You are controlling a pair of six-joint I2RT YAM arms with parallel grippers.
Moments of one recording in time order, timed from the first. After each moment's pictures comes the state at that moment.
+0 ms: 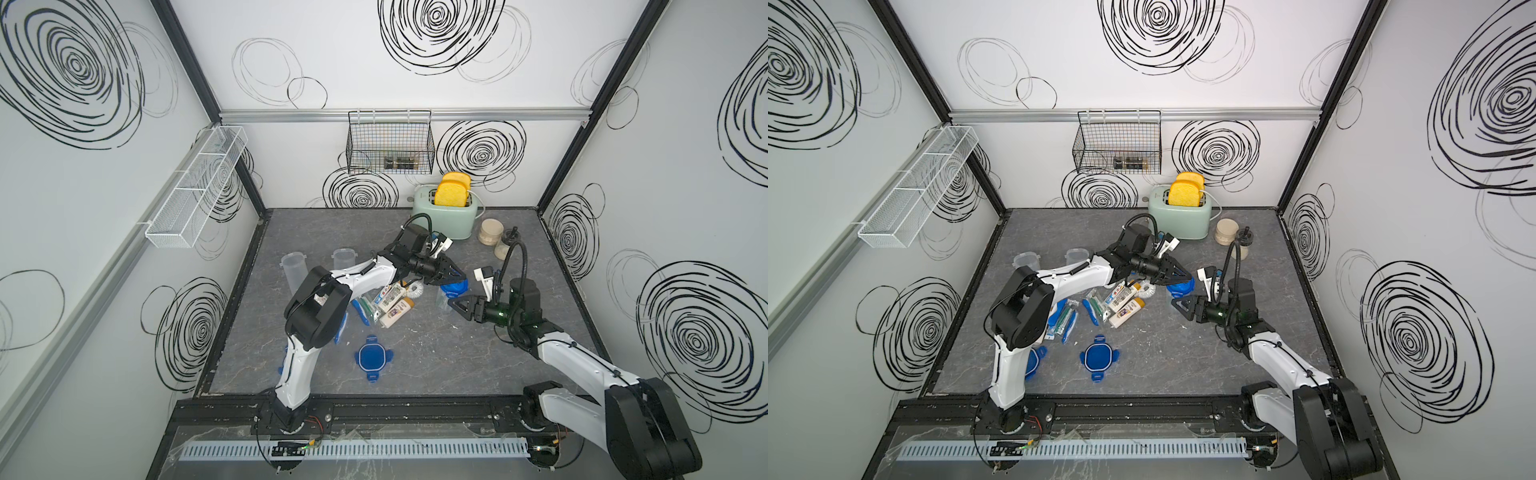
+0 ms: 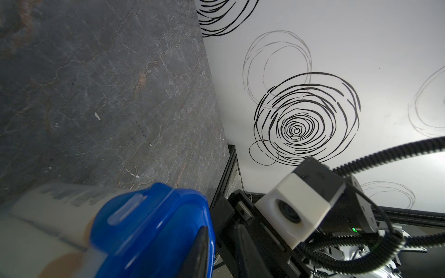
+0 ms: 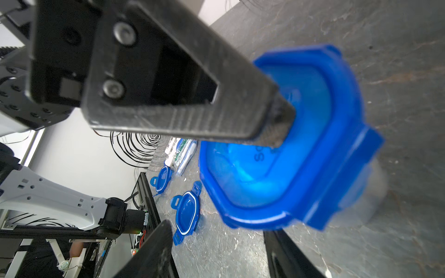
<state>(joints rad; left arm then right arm) -0.67 2.08 1.52 -0.01 0.93 -0.91 0.24 1.09 0.36 0.25 -0.81 0.54</state>
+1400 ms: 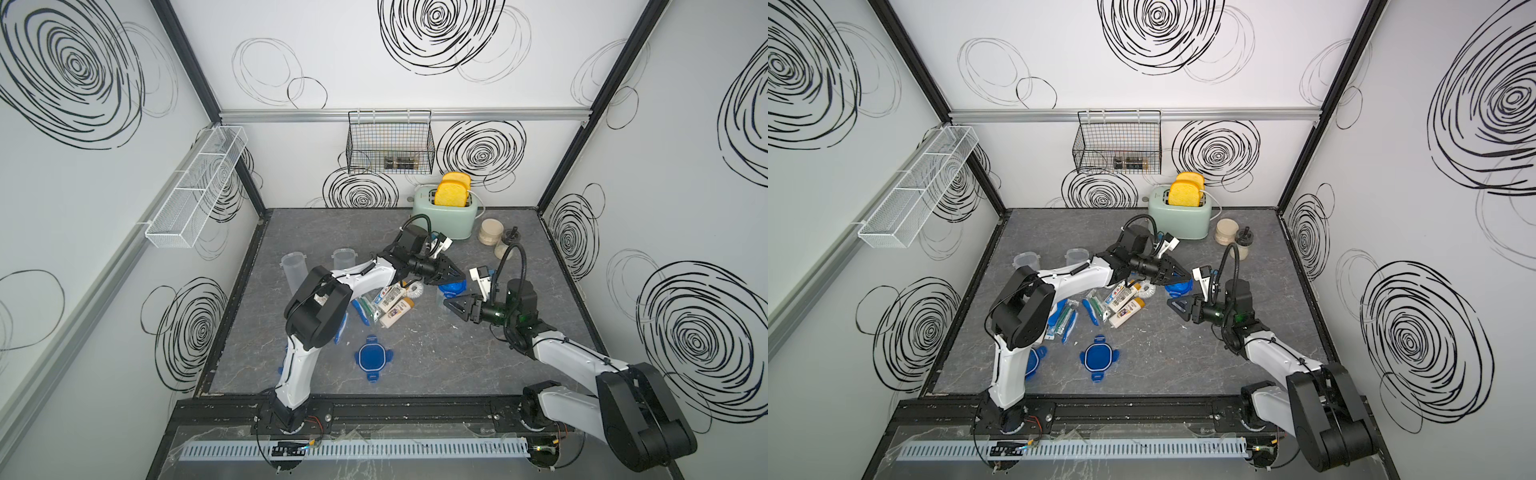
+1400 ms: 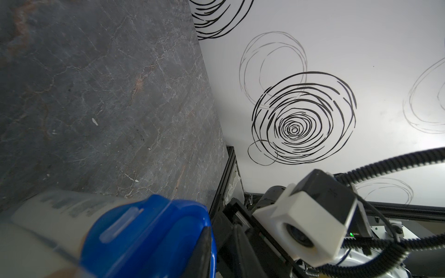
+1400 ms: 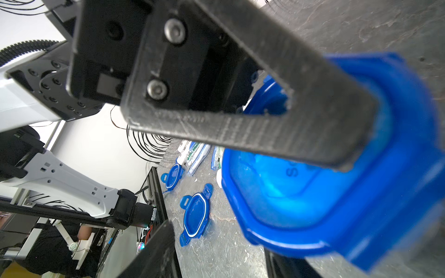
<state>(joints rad) -0.67 2.08 1.50 0.05 0.93 -0.91 0.28 1.16 0.33 0.46 -0.86 0.58</state>
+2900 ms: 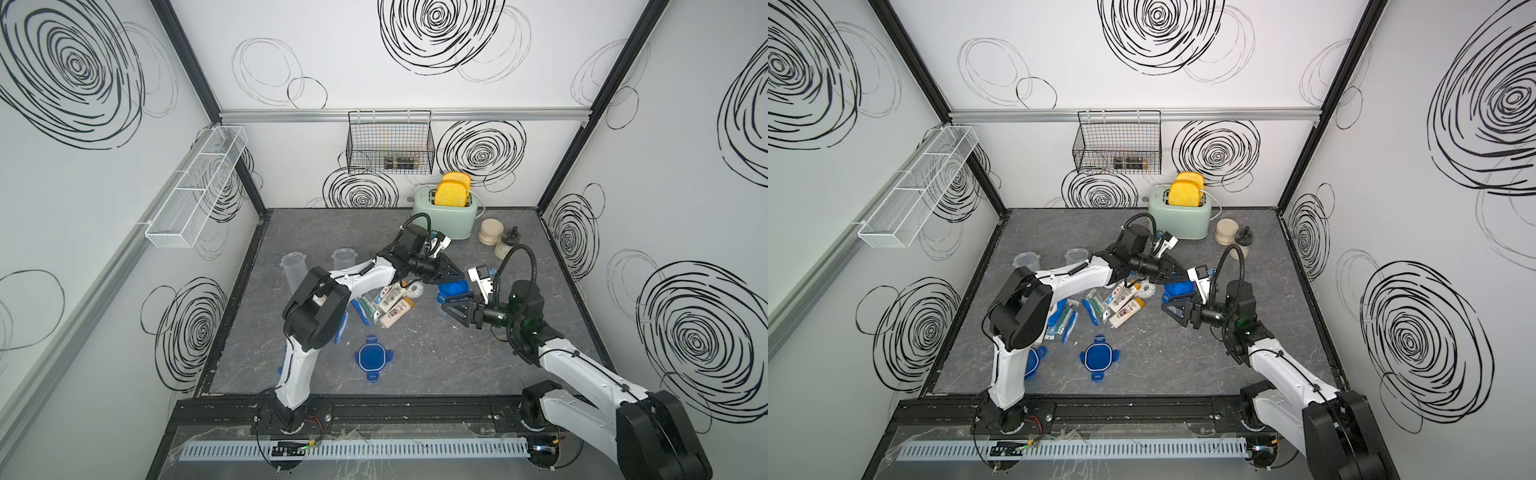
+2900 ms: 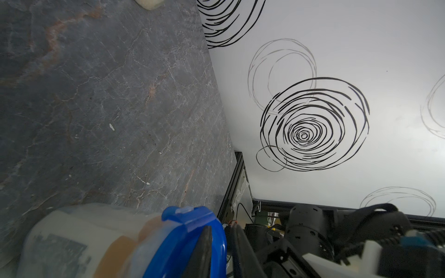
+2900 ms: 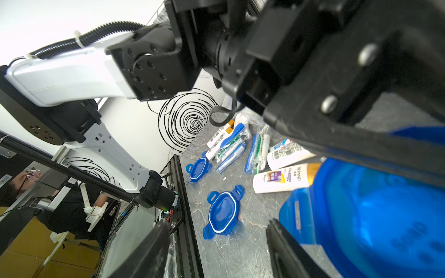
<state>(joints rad) -0.67 2.06 1.50 -0.01 0.87 -0.87 0.33 0.98 0.36 0.40 -0.93 0.56</state>
